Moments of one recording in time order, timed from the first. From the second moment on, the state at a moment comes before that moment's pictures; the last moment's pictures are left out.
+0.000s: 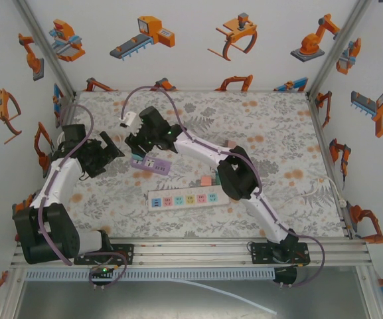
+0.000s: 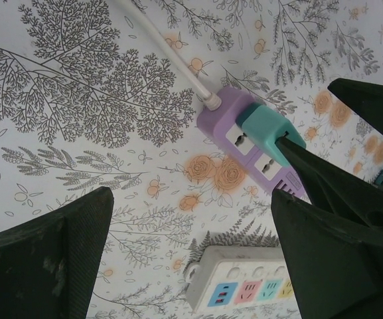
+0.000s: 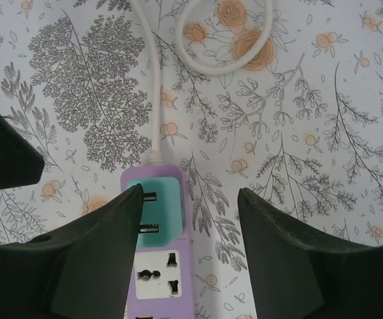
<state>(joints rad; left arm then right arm) 0.08 1.30 0.89 -0.53 0.20 -0.53 0.89 2.45 2.16 -0.32 -0.32 -0.22</state>
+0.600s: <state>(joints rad) 0.07 1.37 0.83 -0.45 0.16 -0.62 0.91 2.41 2.05 -0.29 -0.42 -0.21</state>
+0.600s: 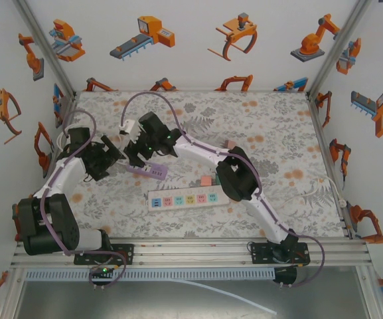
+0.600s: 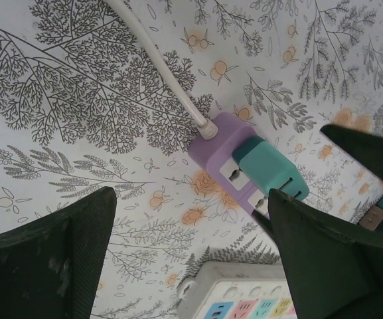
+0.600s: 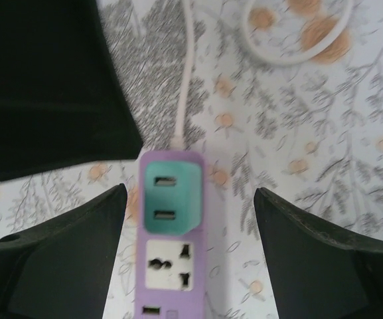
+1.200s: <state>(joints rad) 0.06 1.37 0.81 -0.44 0.14 -0.64 0.96 2.38 1.99 -0.23 -0.23 -0.24</state>
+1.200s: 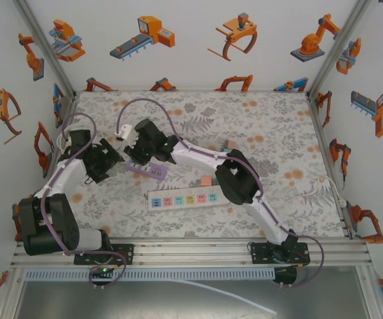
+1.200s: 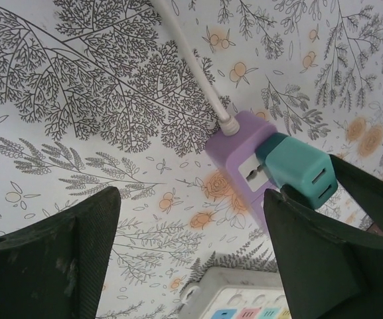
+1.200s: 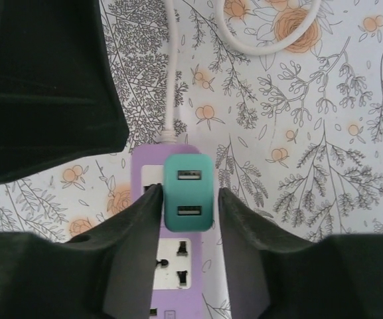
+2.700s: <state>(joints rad) -0.01 1.54 0.82 -0.36 0.15 -0.70 0.96 2.28 1.92 -0.13 -0.27 -0.19</state>
